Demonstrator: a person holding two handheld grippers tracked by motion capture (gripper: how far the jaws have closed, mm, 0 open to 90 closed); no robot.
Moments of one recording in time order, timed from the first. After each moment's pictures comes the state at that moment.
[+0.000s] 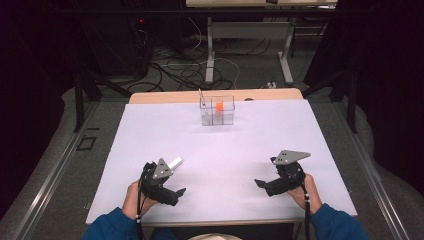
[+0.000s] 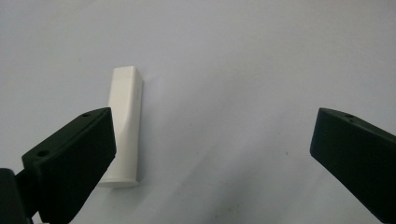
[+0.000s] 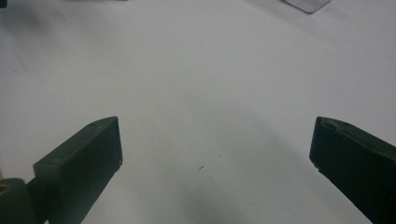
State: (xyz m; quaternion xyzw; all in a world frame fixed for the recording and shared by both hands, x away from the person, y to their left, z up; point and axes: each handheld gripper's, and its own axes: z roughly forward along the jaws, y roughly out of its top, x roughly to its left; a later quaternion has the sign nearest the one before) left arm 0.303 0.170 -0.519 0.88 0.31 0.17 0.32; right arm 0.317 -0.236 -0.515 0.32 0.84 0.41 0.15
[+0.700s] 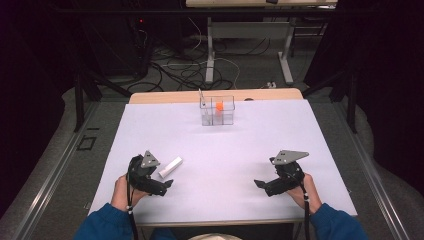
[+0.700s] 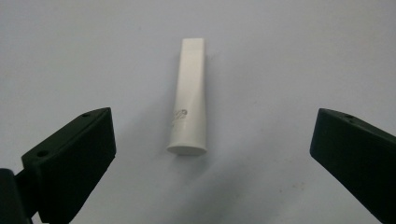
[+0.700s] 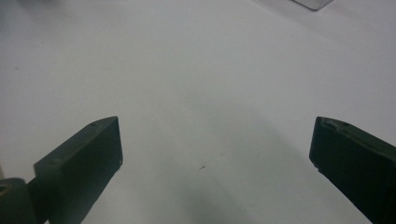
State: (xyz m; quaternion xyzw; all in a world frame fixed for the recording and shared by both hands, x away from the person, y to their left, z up) left arm 0.326 0.204 -0.517 0.87 0.36 0.16 0.29; right arm 0.319 -0.235 -0.516 0.31 0.85 0.40 0.15
